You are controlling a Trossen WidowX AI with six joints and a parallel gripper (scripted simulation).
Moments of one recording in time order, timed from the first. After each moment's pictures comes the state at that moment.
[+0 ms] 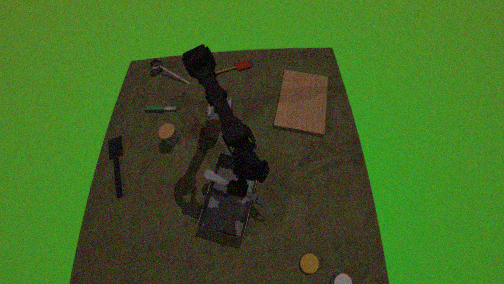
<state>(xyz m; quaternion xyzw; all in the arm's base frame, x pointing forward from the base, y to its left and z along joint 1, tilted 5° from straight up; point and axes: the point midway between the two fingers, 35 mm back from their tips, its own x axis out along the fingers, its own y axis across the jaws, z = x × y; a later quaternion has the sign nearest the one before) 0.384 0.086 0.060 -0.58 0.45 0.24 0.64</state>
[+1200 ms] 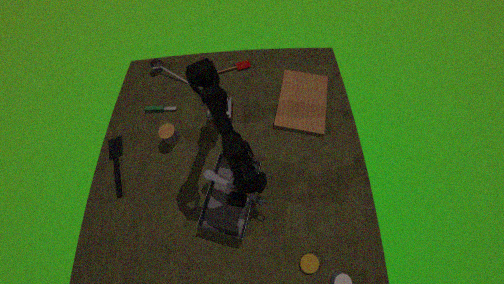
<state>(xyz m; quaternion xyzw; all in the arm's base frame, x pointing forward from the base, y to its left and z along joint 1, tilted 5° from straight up) 0.412 0.072 0.011 -0.58 0.45 0.24 0.64</state>
